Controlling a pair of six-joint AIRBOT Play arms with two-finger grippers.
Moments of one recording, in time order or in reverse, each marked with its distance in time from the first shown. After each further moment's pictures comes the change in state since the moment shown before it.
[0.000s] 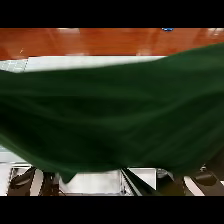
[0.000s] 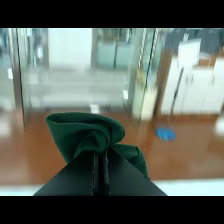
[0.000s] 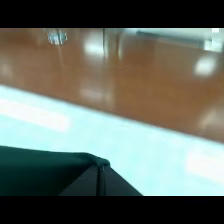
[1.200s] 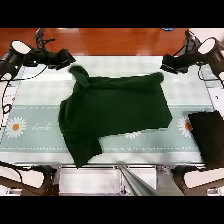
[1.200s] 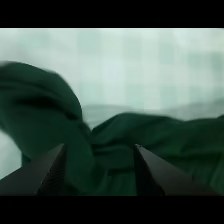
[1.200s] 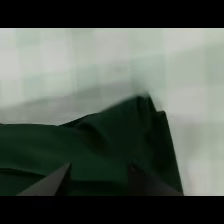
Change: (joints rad) left arm -0.349 -1.214 -0.022 -0.080 0.174 0.053; right arm -0.177 -1.022 -0.151 0.172 -0.396 0.109
